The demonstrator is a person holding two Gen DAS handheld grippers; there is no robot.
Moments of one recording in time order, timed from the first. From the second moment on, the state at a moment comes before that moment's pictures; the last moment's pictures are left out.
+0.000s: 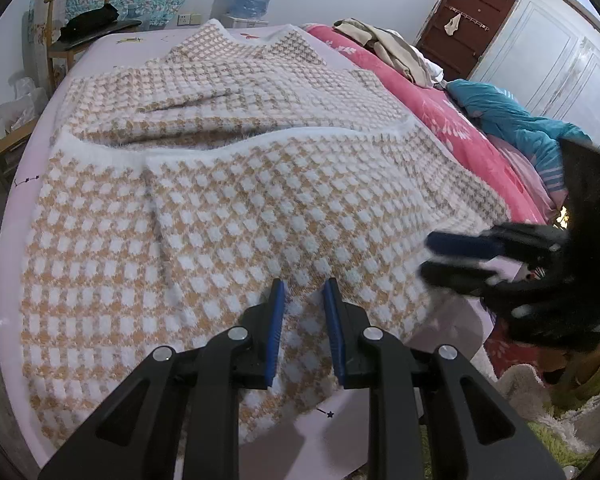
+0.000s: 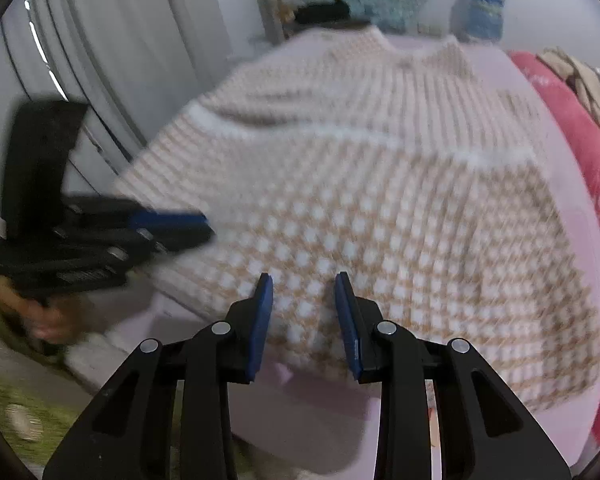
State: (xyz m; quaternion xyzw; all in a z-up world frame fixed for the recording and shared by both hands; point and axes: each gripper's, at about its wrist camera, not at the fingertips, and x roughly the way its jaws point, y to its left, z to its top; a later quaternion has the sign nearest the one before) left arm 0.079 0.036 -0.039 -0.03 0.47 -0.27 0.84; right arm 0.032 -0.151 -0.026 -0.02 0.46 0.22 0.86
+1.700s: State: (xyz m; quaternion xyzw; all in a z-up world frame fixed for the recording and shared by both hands) left arm 0.083 0.141 -0.047 -0.12 0.47 -0.15 0.86; right arm 0.019 -0.278 -0.043 0.12 0.48 0.03 0.87
